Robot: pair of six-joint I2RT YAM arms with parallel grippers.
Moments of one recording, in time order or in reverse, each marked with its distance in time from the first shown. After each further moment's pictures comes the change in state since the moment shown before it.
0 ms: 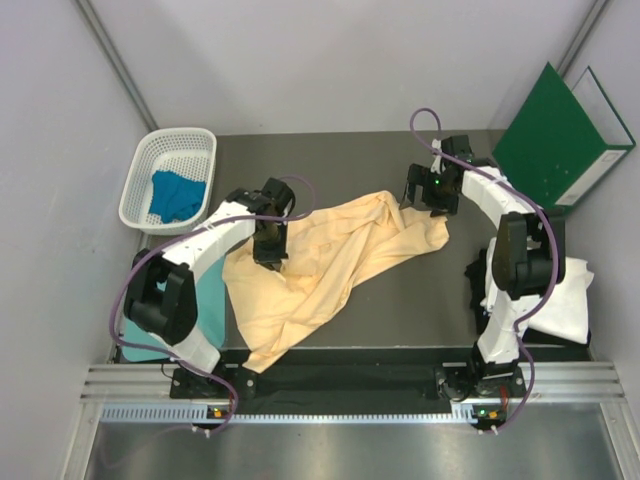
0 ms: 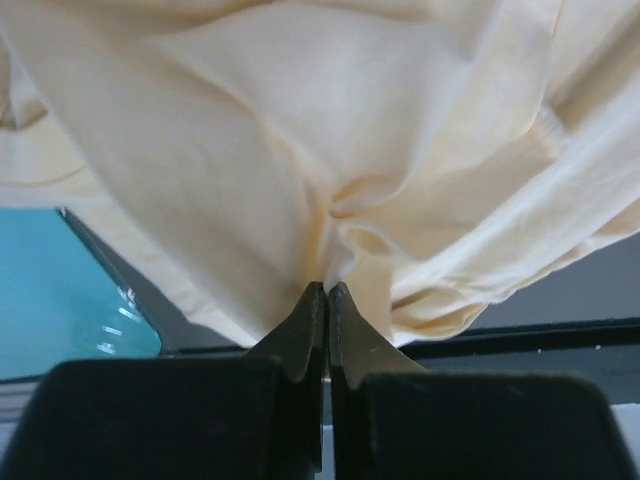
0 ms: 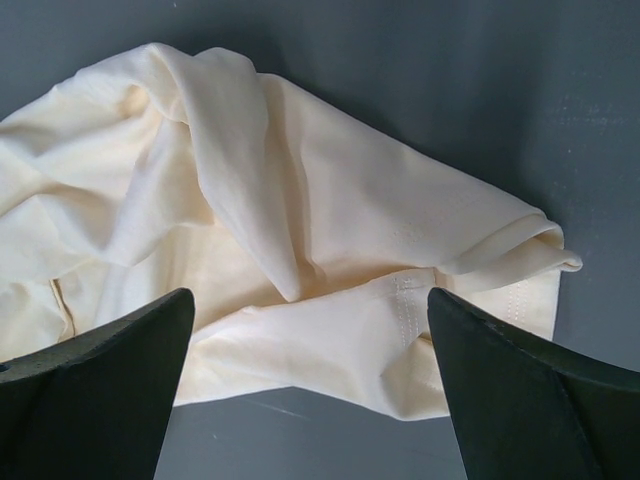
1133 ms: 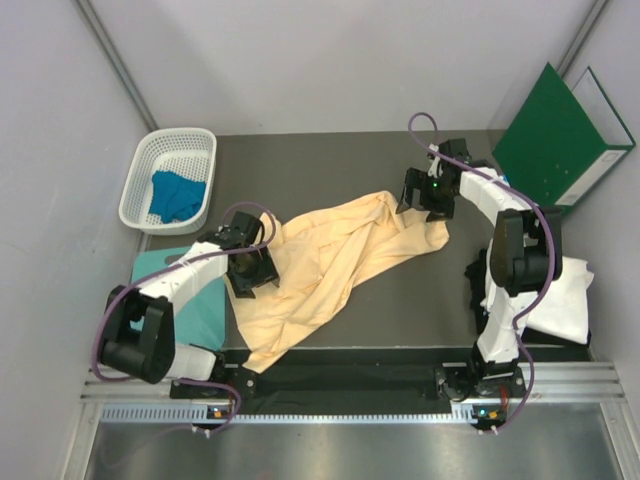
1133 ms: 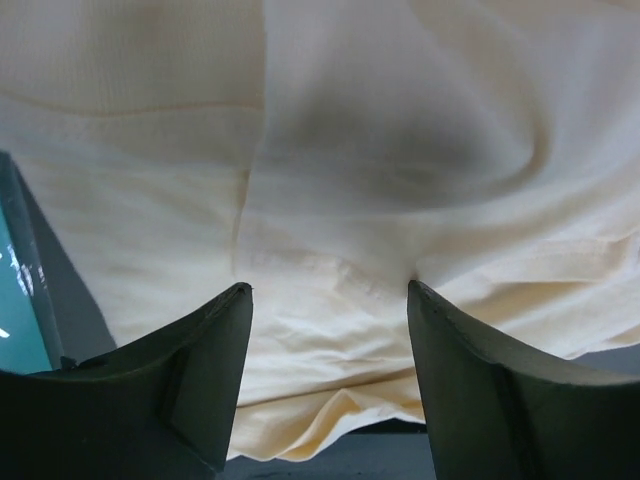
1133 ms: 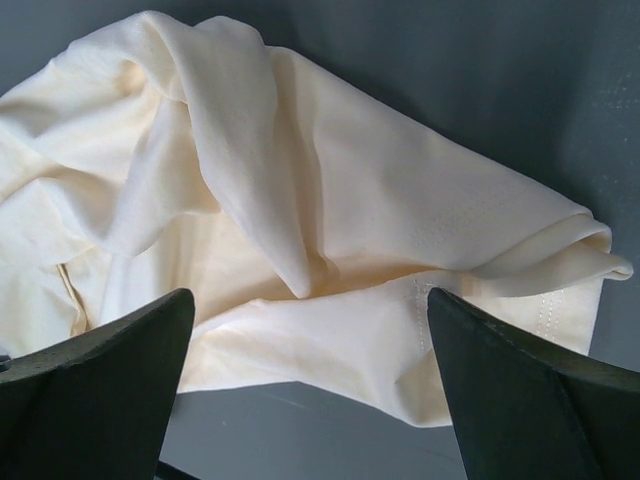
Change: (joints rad) left arm 0.130 -0.270 -0.452 0.288 0.023 -0.301; right arm 0.000 0.032 -0.003 -0.008 -0.058 0.009
